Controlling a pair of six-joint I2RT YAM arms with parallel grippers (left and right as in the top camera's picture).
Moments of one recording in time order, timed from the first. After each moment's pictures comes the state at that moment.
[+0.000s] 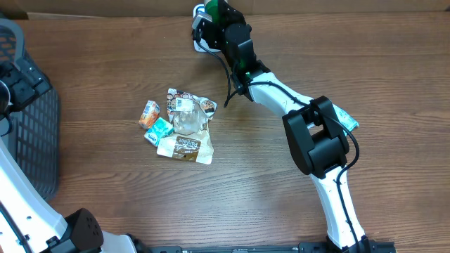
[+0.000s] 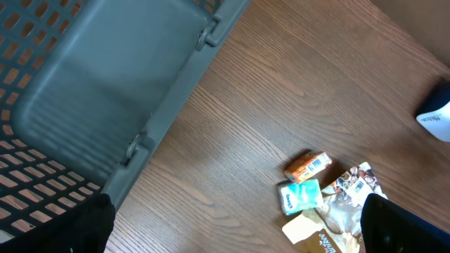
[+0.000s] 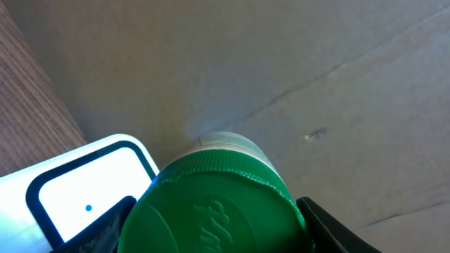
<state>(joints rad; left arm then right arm) 0.50 1.66 2.24 -1.63 0.02 -0.23 0.49 2.43 1.83 0.53 0.17 -0.95</state>
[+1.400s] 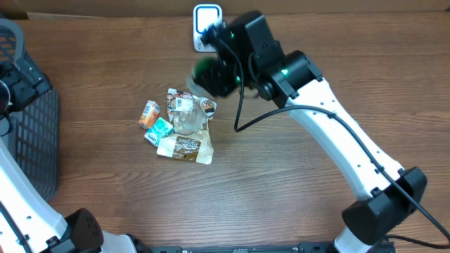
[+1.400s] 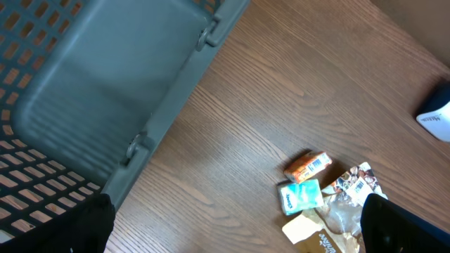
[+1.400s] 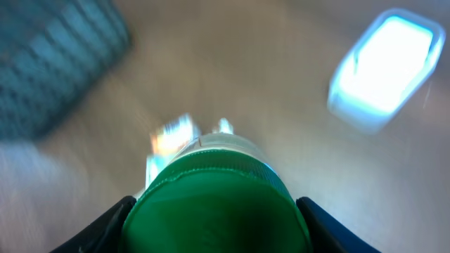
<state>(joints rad) 0.50 1.66 2.24 -1.63 0.02 -0.23 0.59 1.82 1.85 -0.87 -0.26 0.02</state>
